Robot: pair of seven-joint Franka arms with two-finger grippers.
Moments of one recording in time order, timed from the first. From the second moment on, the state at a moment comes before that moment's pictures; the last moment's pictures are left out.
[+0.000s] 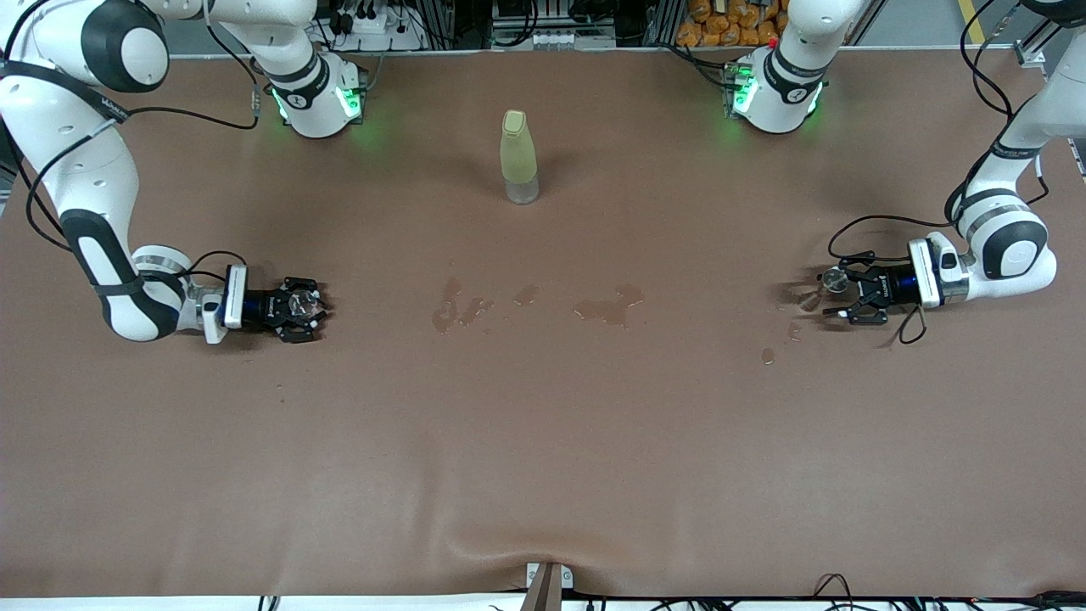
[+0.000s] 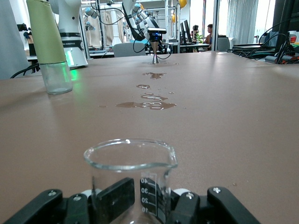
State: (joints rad) left arm 0.87 0.74 -0.39 -2.00 -0.81 1.80 2.51; right arm -0.30 0.83 -0.03 -1.93 1.13 1.66 -2.77
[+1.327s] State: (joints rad) left arm 0.88 0.56 -0.37 -1.62 -0.44 1.55 1.99; right arm -0.26 0.73 -0.20 -1.83 0.99 1.66 -2.25
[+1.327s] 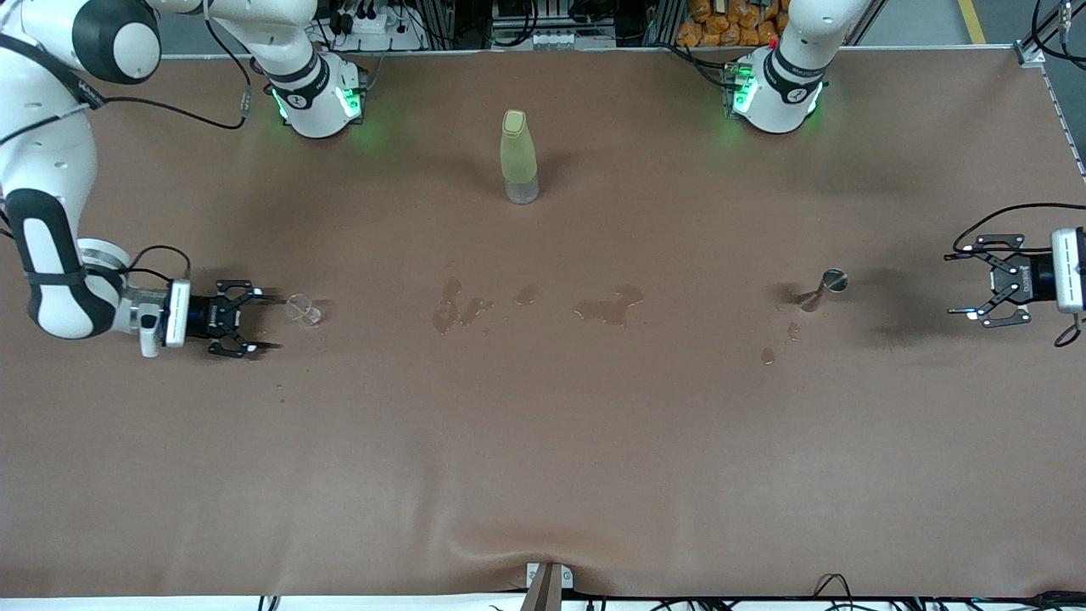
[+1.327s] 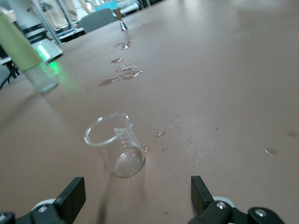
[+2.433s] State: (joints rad) left arm 0.66 0.40 -0.39 -1.47 -0.24 1.63 0.92; right arm -0.01 0.14 -0.29 -1.81 0.39 1.65 -0.79
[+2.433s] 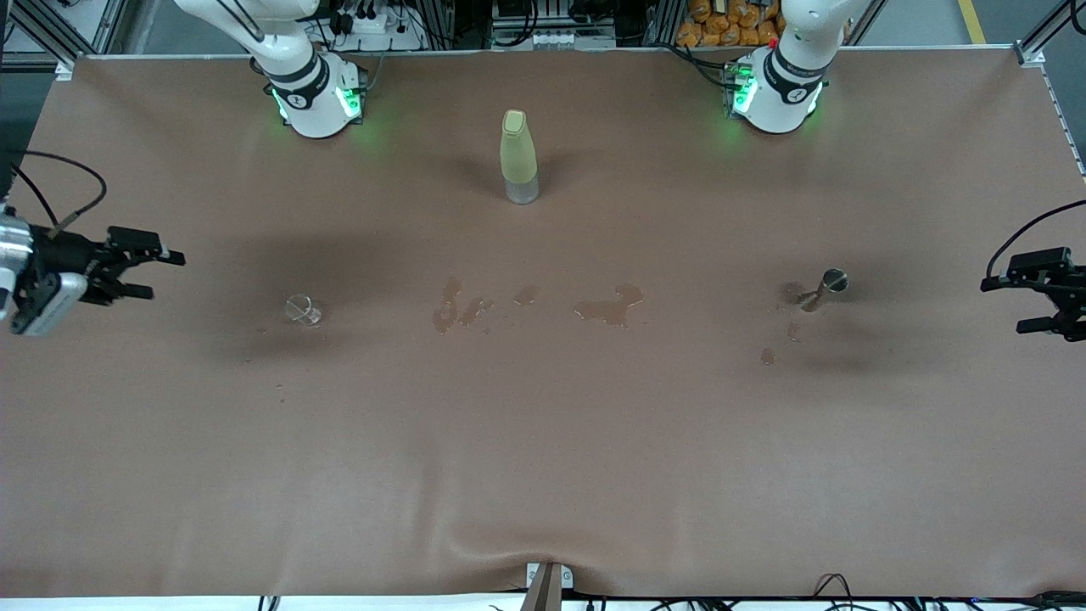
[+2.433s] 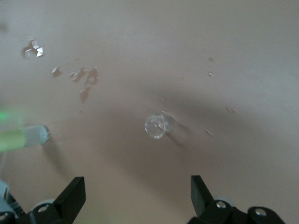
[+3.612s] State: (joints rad) left arm 0.31 0.36 -0.28 -1.45 -0.11 1.65 0.19; right arm -0.05 -0.05 -0.02 -1.60 0.08 1.47 -0.16
